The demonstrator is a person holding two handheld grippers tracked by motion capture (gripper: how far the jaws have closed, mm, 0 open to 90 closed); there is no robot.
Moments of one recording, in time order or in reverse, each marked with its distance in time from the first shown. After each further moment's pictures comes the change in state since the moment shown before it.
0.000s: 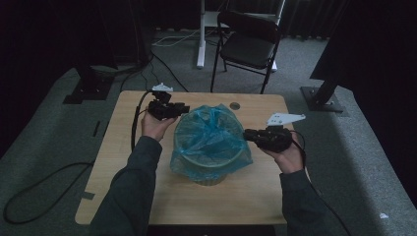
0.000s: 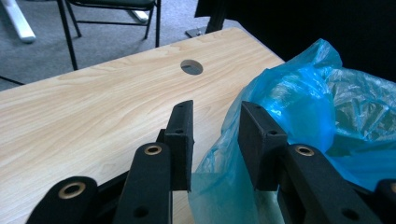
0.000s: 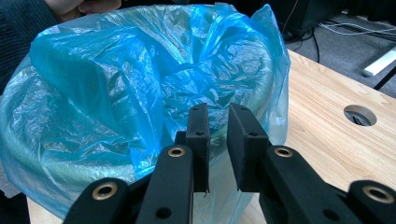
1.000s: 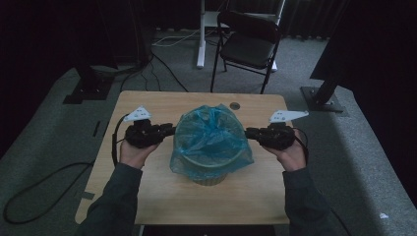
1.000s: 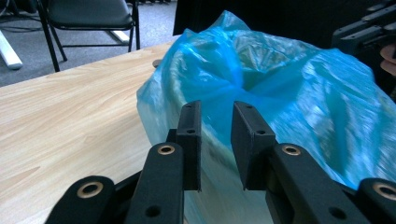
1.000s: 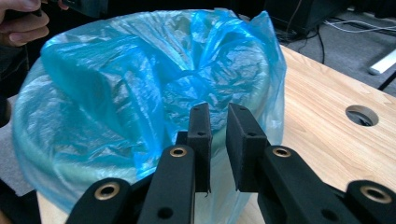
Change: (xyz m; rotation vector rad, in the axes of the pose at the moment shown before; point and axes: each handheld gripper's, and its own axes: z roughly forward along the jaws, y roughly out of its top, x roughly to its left) left arm -0.039 -0.058 -0.079 -0.092 -0.048 0.083; right arm -0.005 0.007 -0.006 0.005 0.015 0.011
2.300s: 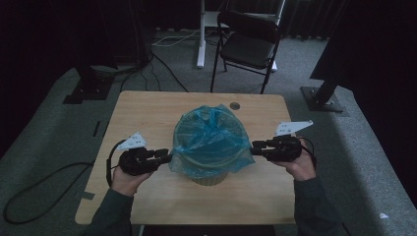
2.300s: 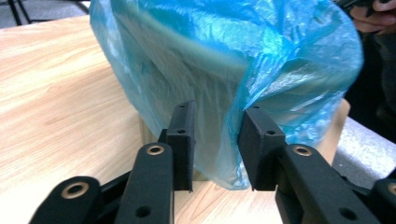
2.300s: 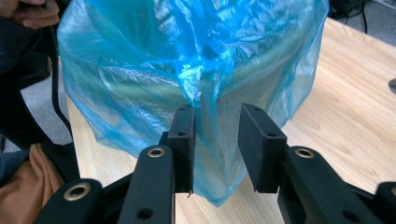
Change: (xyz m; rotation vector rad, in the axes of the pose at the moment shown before) left arm -0.029 -0.060 -0.030 0.054 -0.076 0.013; right arm 0.001 -0.029 -0.017 0.077 0.127 -0.034
